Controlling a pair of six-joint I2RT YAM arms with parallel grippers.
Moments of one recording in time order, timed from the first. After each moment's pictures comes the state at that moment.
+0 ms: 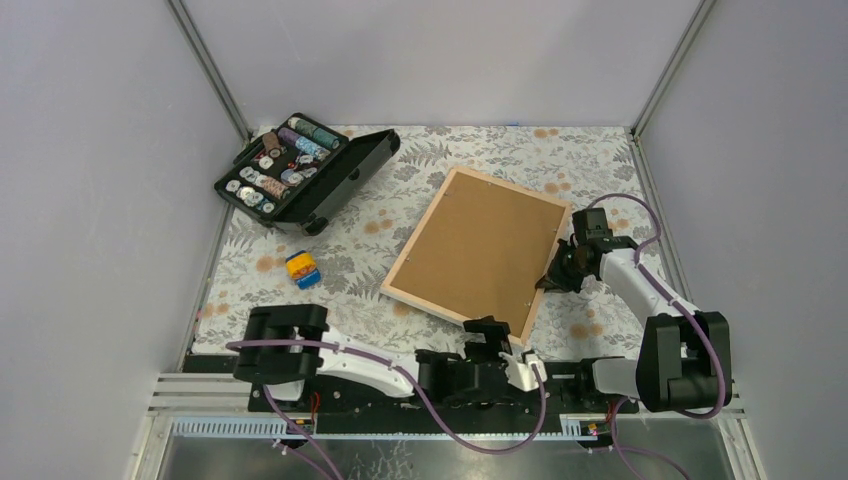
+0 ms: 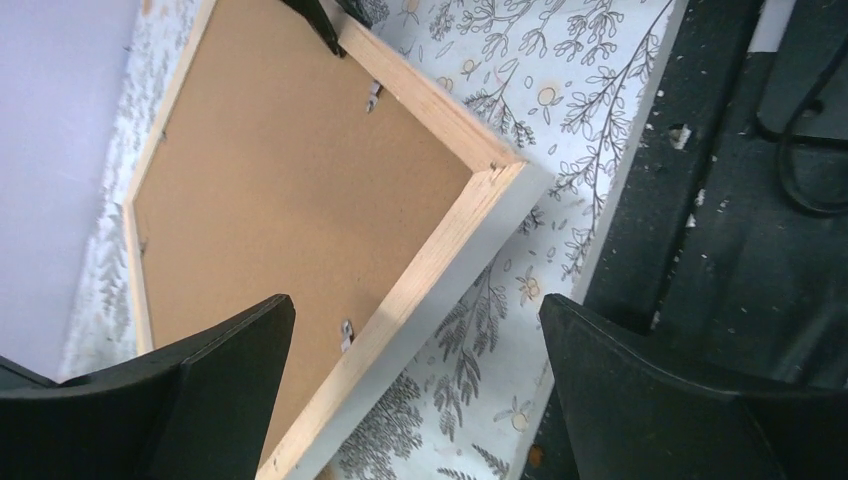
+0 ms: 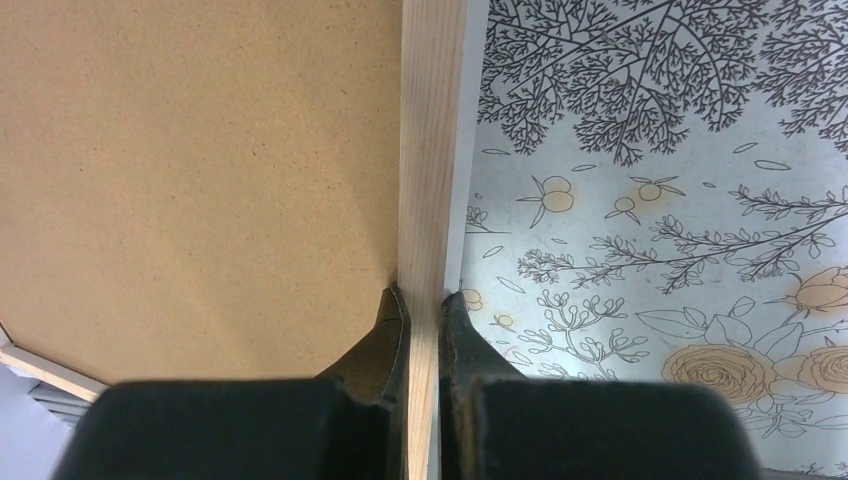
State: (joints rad) left arm -1.63 1.69 0.90 0.20 -0.68 0.26; right arm 0.08 1.29 0.73 -0.66 -0.22 0.55
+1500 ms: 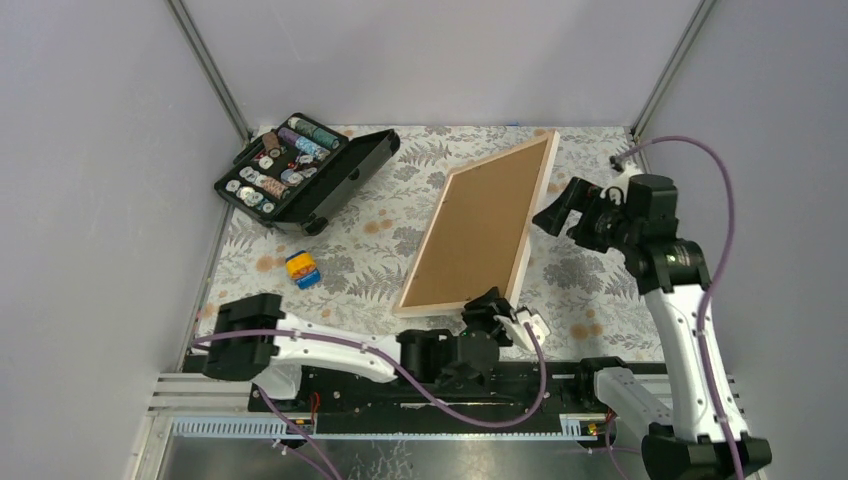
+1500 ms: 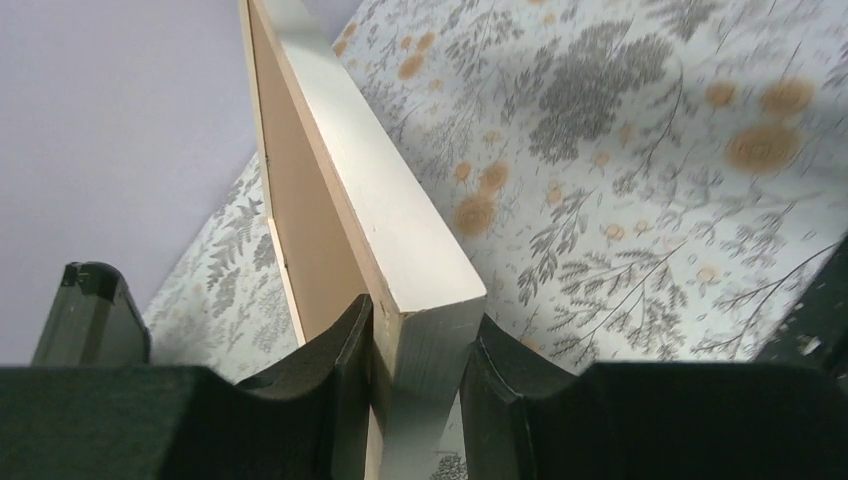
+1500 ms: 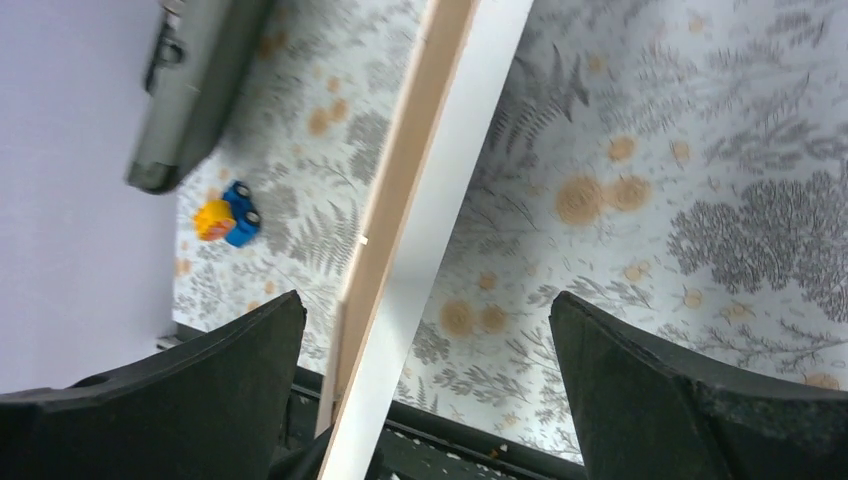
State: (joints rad) left arm -1.59 1.59 1.00 0.28 -0.87 0.37; right arm 0.07 0.96 1.11 -0.80 -0.37 0.48
